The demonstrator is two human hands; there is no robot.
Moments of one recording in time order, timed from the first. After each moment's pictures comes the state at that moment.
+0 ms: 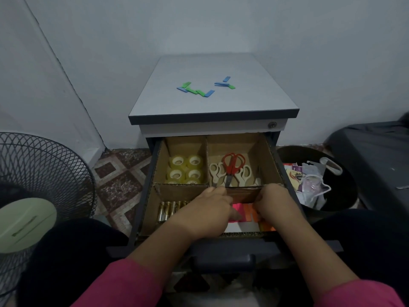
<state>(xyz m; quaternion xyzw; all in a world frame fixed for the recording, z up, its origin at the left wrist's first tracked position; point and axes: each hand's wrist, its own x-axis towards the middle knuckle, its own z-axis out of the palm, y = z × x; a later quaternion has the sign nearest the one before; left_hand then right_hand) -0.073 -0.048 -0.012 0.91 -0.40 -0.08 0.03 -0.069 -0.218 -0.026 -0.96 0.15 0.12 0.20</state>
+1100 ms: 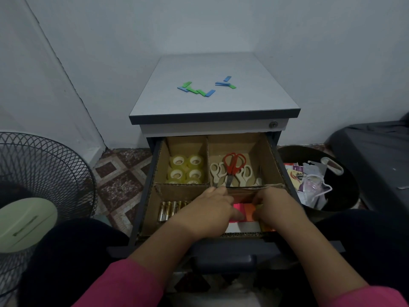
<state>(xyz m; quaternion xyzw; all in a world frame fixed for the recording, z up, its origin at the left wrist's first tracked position) -0.072 -0.047 -0.015 0.91 -0.40 -0.08 0.04 -0.080 -0.214 -0.002 -0.97 0.09 0.20 0.14</state>
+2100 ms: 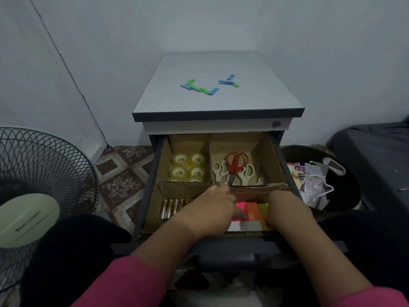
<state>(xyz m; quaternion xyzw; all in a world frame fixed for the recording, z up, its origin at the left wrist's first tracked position) -0.074 -0.047 -0.011 0.92 -0.39 -0.09 0.04 -0.092 -0.215 -0.006 -0.98 0.11 0.14 0.05</state>
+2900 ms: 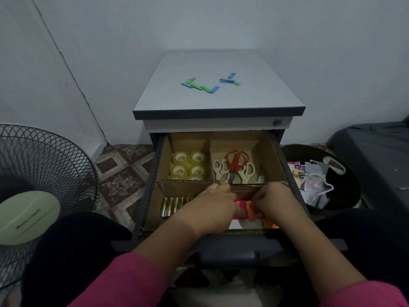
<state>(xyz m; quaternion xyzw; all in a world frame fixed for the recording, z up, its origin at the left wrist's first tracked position) -0.074 -0.051 -0.010 0.92 -0.39 -0.09 0.01 -0.069 -0.207 0.000 -0.93 0.16 0.25 0.23</state>
